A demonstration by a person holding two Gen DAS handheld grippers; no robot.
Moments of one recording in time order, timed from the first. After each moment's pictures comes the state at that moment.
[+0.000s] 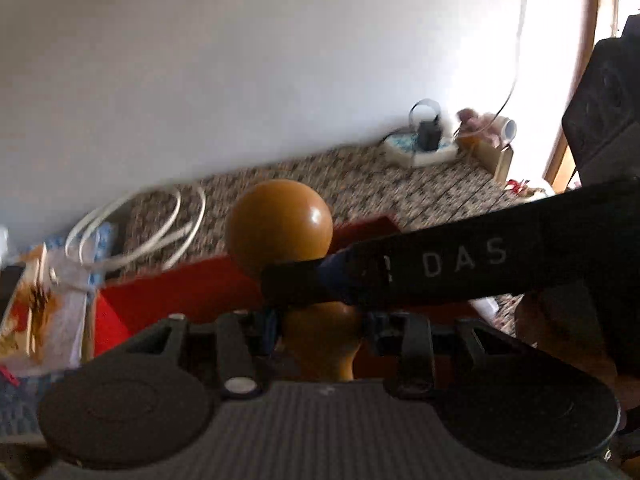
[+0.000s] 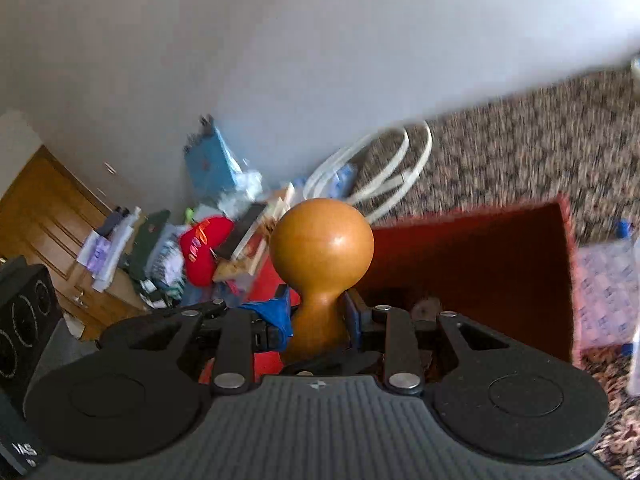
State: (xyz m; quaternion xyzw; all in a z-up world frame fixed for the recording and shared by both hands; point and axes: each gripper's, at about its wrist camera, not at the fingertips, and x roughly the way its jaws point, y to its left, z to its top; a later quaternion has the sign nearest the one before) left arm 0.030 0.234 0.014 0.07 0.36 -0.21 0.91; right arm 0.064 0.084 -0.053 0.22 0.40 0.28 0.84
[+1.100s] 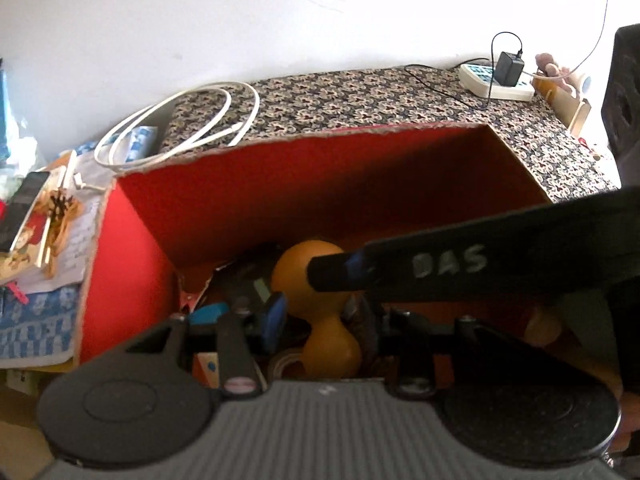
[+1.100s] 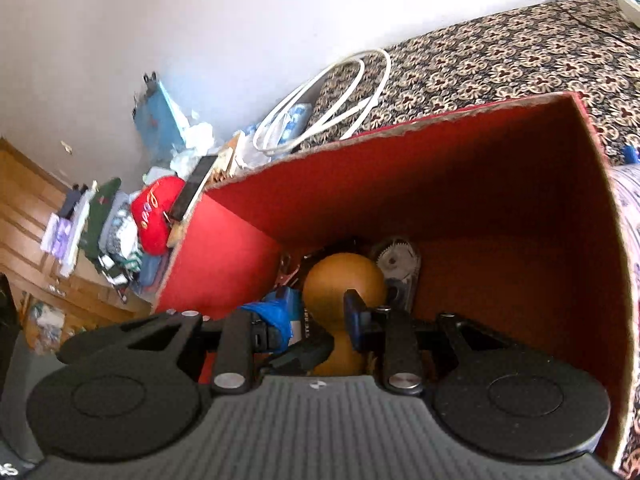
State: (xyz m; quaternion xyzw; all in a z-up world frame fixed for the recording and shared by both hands) left arm 0.050 0.250 -0.034 0.06 0.46 -0.11 0.88; right arm 0.079 0.095 -0.093 0.22 0.48 0.24 0.82
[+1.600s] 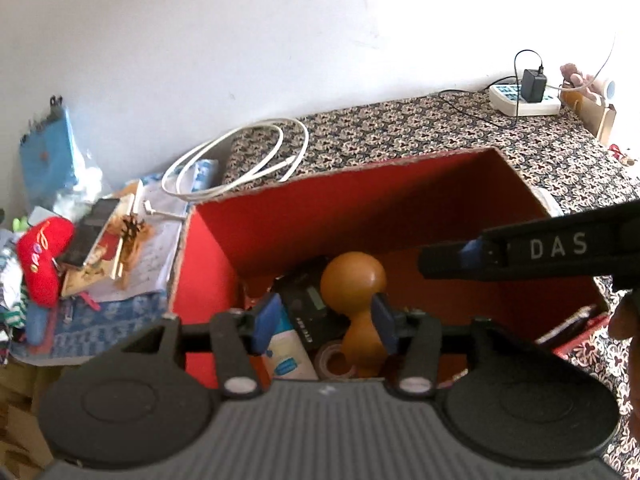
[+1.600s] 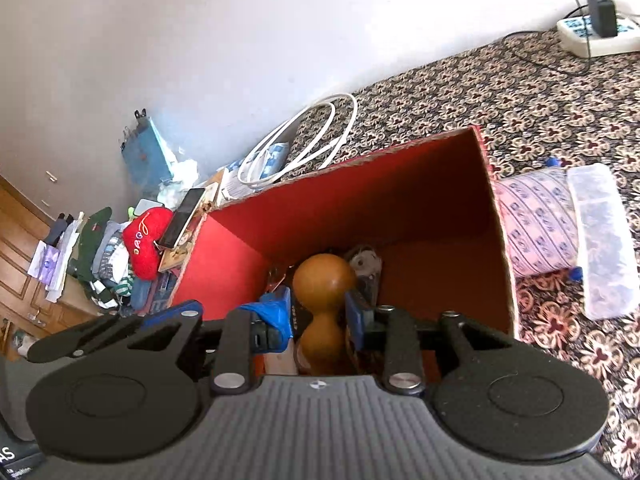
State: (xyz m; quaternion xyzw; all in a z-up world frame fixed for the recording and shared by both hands) left arm 0.005 0.237 0.008 0.12 0.41 -0.04 0.90; right arm 0.026 0.071 -0.055 0.22 0.44 0.18 0.85
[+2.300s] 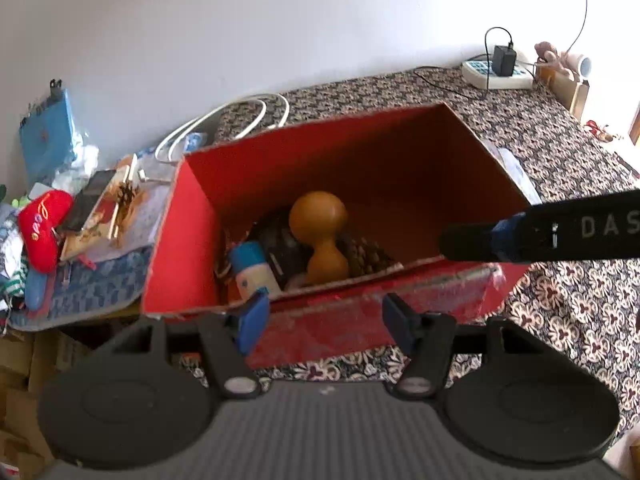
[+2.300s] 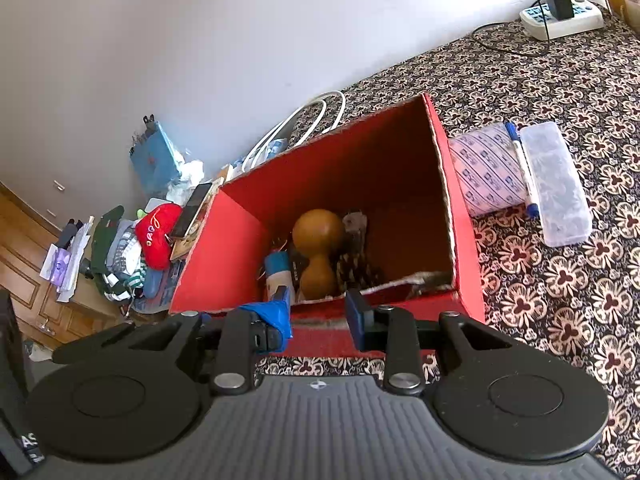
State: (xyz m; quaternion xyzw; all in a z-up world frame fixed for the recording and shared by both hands) left arm -0.055 0.222 0.004 0.11 0.44 -0.05 0.89; right arm -0.042 0.052 -0.048 0.24 0.43 0.17 0.85
